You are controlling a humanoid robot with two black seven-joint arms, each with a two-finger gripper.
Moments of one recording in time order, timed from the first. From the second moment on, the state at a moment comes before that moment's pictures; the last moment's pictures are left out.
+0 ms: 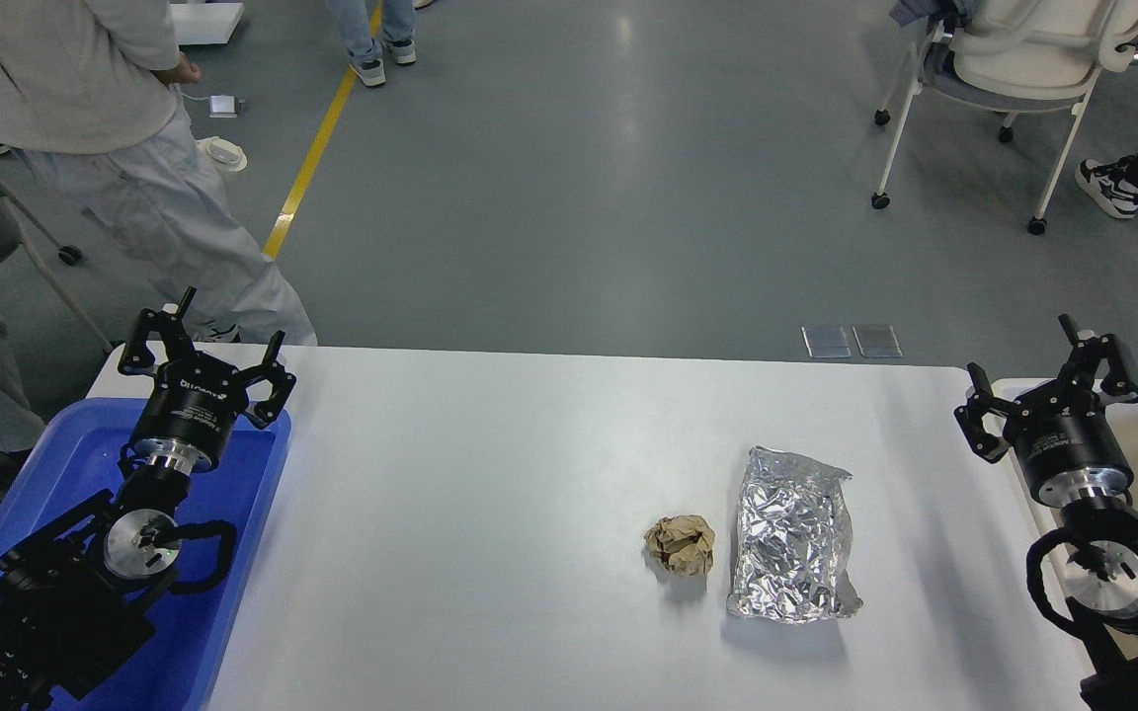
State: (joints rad) left arm -0.58 0.34 -0.75 -0.45 -0.17 -0.64 -0.53; right arm 0.31 -0.26 1.47 0.84 -0.46 0.20 0.27
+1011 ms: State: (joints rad) left arm -0.58 0.34 -0.75 -0.45 -0.17 -0.64 -0.53; right arm 0.31 -0.27 1.46 0.87 -0.45 0.16 0.23
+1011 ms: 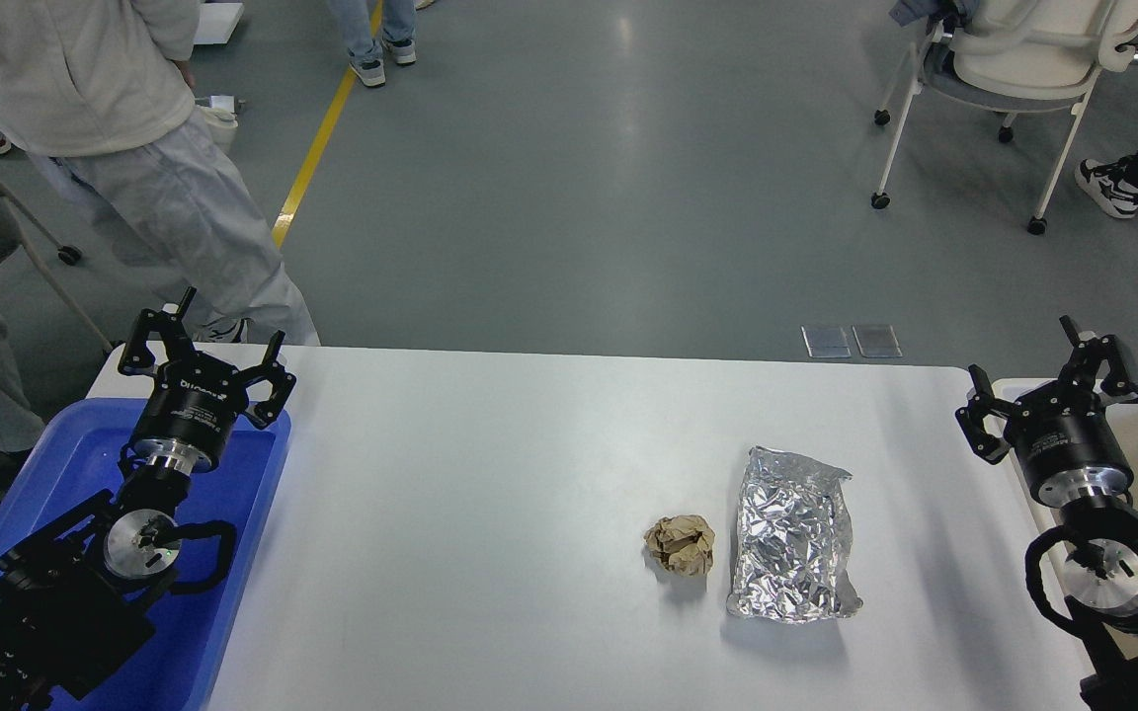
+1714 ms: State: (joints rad) left arm -0.58 0.34 -0.75 -0.45 -0.17 -0.64 -0.53; right arm 0.30 -0.48 1.20 1.11 -0.70 0.09 0.17
